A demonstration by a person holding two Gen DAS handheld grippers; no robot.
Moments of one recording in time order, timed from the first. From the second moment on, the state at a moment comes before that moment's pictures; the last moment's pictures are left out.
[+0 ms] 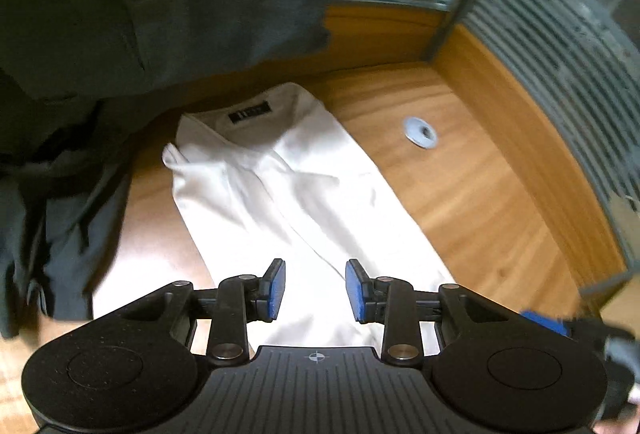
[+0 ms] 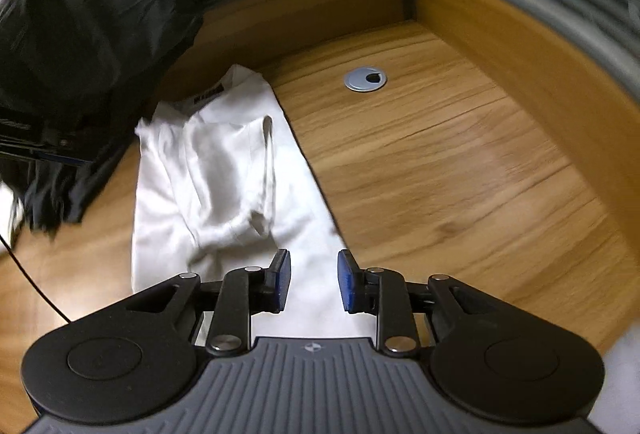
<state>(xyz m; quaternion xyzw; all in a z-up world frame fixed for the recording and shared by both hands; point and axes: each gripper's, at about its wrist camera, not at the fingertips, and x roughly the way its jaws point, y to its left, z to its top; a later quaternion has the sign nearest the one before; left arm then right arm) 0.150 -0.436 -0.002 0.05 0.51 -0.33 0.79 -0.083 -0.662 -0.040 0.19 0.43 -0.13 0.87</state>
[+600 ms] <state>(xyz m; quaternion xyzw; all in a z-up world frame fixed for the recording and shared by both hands) -0.071 -0.408 -0.010 0.01 0.49 -0.28 0.83 -0.196 -0.704 -0.051 0.08 0.48 0.06 0.87</state>
